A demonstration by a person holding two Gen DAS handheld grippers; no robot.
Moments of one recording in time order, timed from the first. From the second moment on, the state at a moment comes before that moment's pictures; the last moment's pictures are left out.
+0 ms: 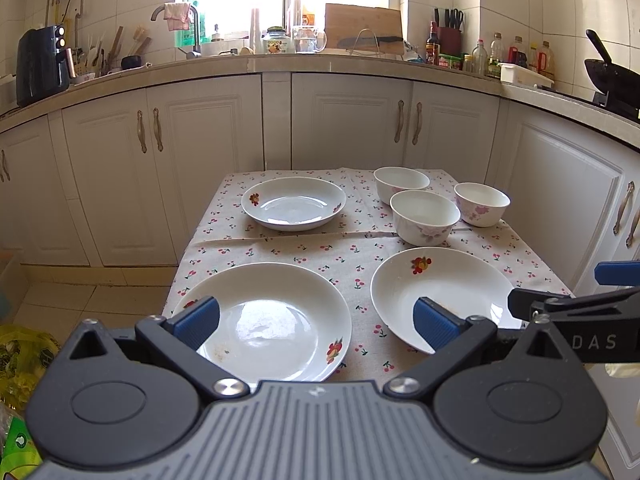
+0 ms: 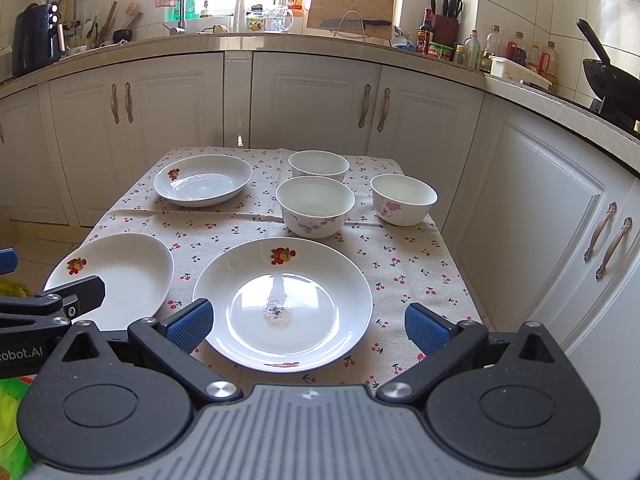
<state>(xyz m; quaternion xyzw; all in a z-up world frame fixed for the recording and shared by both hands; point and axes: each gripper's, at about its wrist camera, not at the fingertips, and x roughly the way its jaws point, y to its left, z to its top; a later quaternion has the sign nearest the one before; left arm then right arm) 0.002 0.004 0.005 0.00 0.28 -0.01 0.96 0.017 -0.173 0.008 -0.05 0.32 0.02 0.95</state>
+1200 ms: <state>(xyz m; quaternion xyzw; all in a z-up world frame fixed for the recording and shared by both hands) 0.001 0.004 0.008 0.00 0.28 -0.01 0.96 0.018 -0.172 0.011 -0.06 0.32 0.03 0.95</state>
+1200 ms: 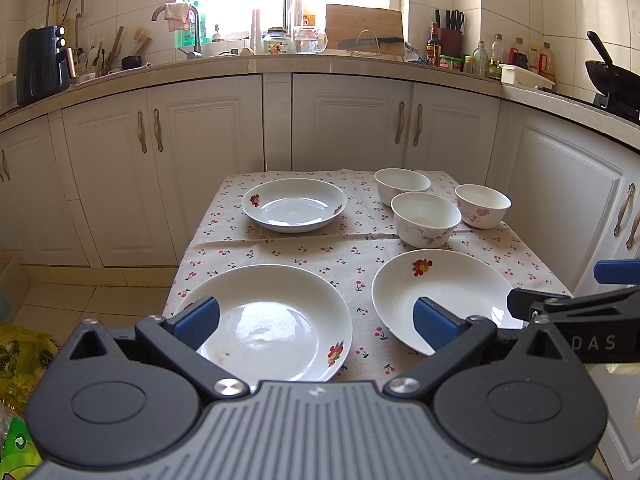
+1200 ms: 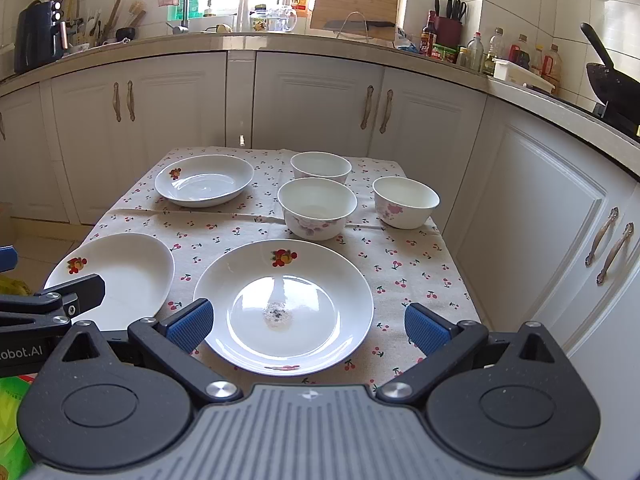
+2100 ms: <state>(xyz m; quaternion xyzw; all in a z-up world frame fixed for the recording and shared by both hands) 0.019 0.059 -0.017 -0.01 0.26 -0.05 0.96 0.074 -0.174 0.012 -0.02 0.33 0.14 0.93</state>
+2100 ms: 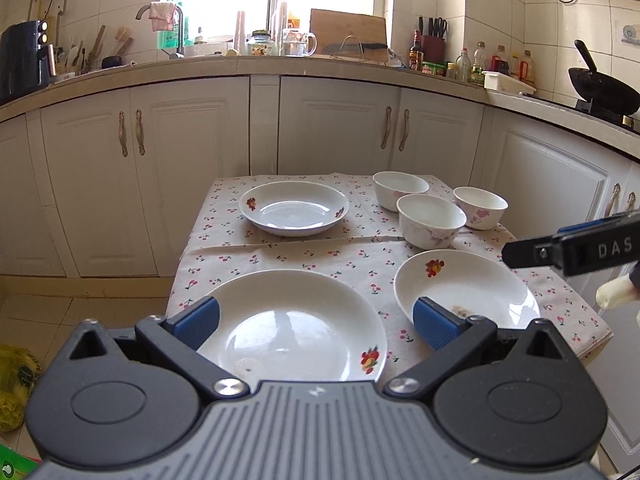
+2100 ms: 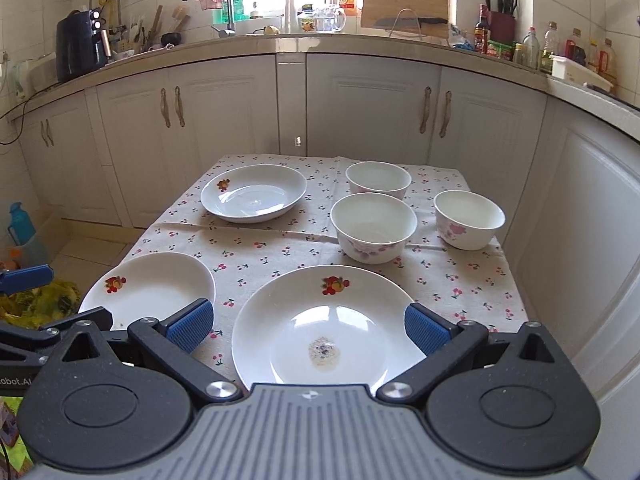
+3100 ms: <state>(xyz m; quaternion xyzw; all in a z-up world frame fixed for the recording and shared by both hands) 0.036 0.122 -0.086 0.04 0.34 -0.16 0.93 0.176 -0.064 -0.039 -0.09 0.40 0.34 0.85</state>
